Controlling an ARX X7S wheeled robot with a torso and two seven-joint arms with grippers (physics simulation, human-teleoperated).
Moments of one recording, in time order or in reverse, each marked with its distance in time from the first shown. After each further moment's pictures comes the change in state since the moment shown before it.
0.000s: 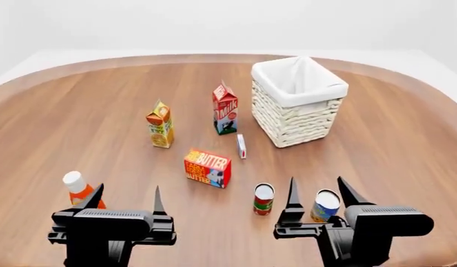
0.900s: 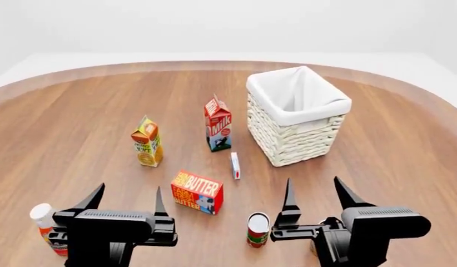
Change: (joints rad) left arm 0.002 -0.029 0.026 0.010 -0.018 0.002 -0.034; right arm -0.007 0.032 -0.040 0.002 0.015 -0.034 0.029
